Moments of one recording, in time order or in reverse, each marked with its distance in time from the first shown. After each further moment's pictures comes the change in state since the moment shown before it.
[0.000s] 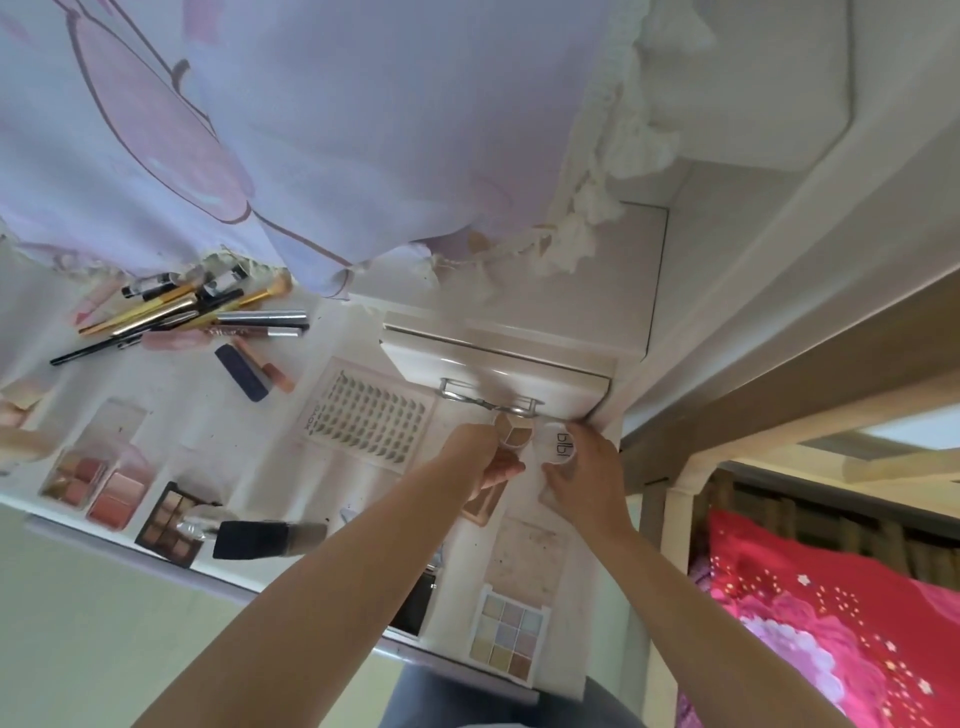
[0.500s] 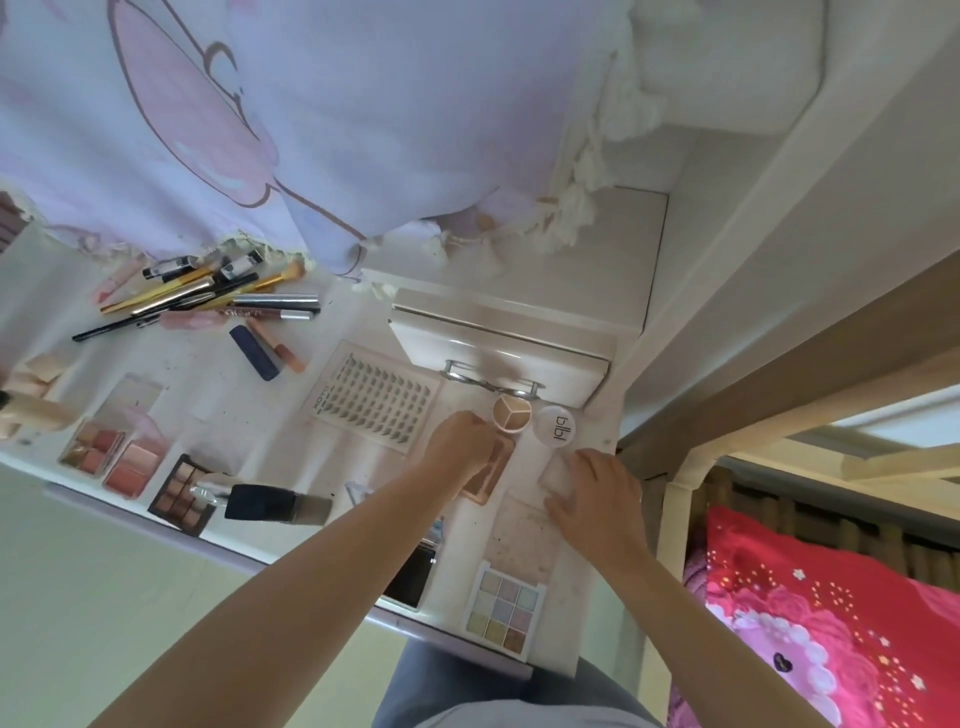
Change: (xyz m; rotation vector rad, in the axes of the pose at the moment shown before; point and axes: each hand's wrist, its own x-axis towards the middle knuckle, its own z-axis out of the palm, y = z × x) left_hand -0.011 -0.015 -0.018 0.647 0.150 0.310; right_hand -0.045 0.009 -0.014 -0.330 -0.048 -0.142
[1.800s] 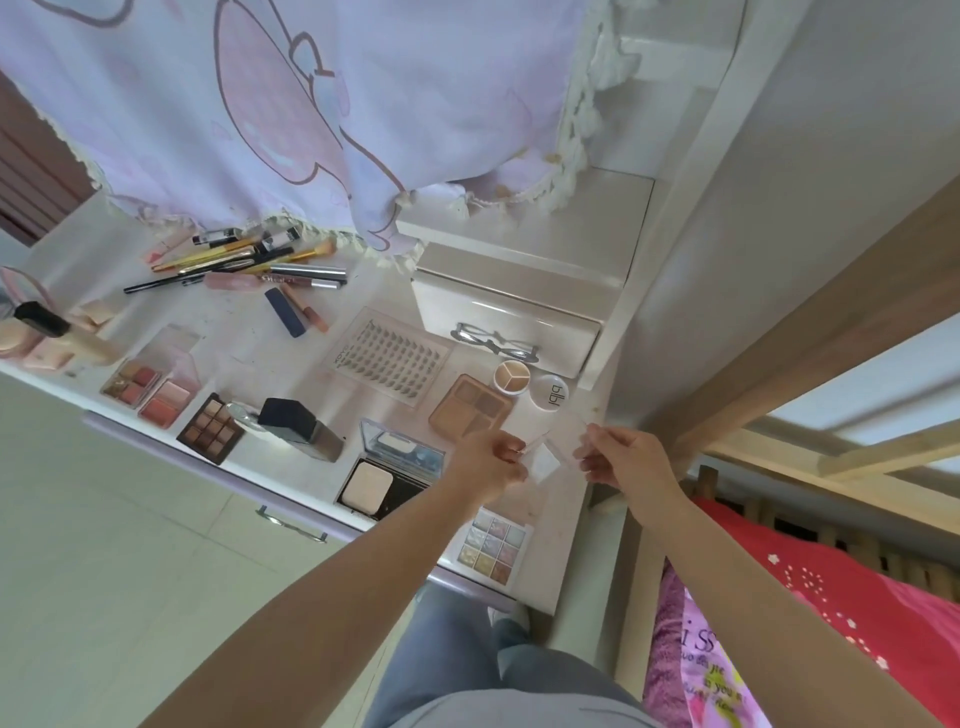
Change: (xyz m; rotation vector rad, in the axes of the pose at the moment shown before) left_hand -0.072 -0.047 0.035 -0.253 -0.115 0.180; right_hand -0.025 0.002 -0.063 1.162 -0.175 0.484
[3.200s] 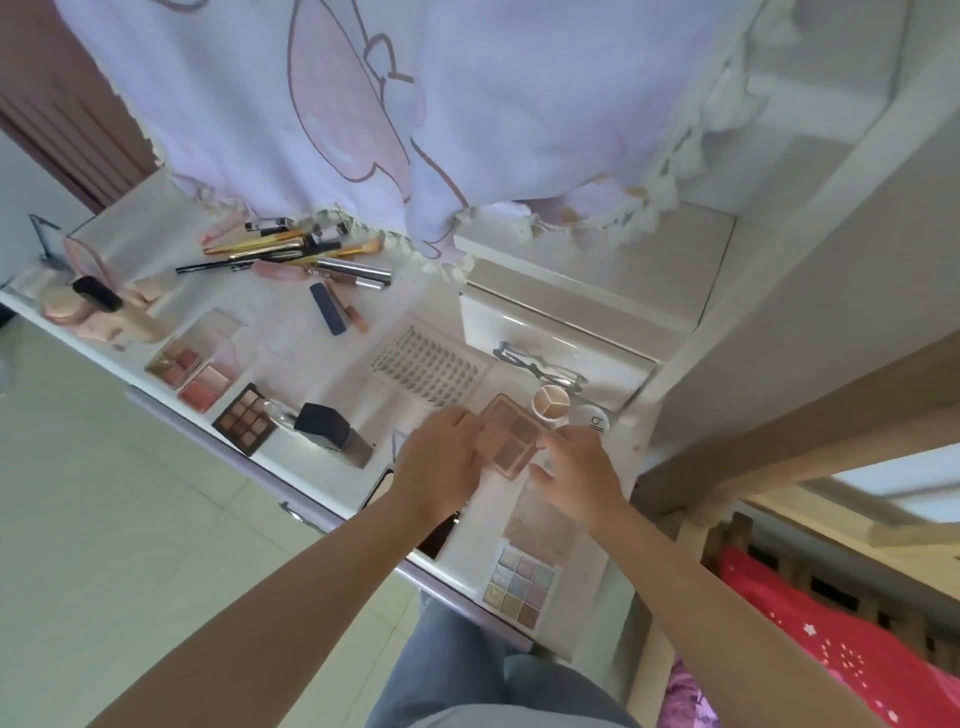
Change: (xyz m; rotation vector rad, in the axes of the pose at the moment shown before) left_hand -0.004 -0.003 -0.064 0.860 0.407 0.498; right_hand 0.038 0.002 0.069 -1.197 -0.173 -0.541
